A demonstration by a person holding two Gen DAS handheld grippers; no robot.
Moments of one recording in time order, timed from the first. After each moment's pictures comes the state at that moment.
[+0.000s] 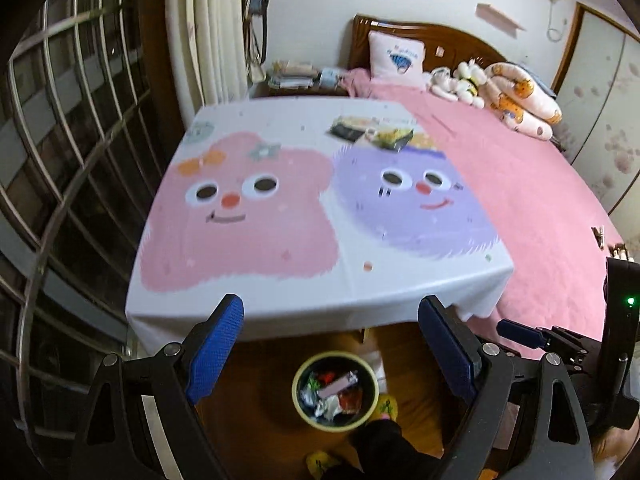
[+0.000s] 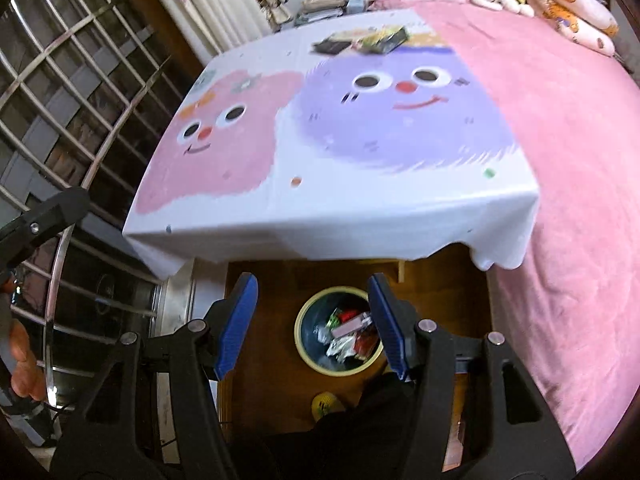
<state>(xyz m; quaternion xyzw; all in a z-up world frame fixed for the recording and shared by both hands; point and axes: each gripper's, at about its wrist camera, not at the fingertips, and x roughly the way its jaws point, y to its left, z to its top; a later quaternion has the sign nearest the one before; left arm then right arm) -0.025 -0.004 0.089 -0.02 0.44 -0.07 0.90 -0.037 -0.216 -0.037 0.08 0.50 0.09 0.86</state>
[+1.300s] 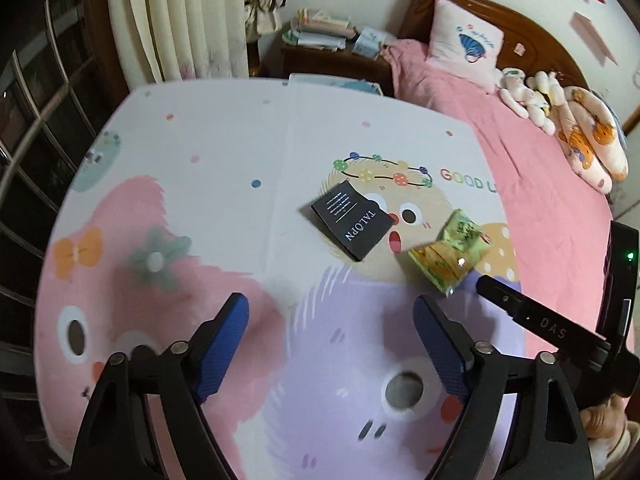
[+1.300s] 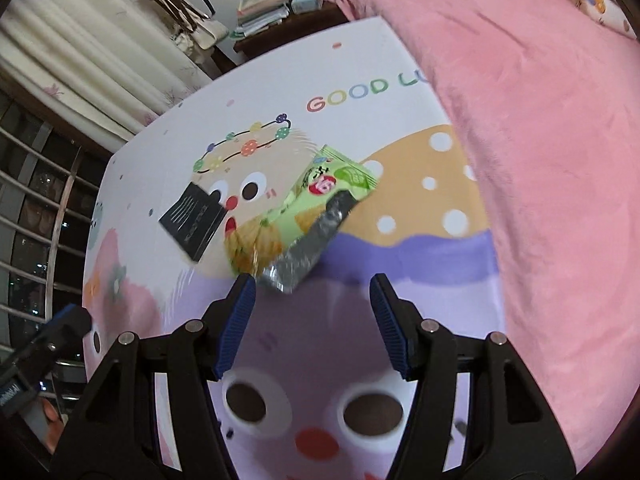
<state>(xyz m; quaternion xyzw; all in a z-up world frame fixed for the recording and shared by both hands) 0.462 -0.093 -0.031 -0.11 0.54 0.01 0.83 0.481 -0.344 -0.123 0.15 0.55 0.08 0.82</state>
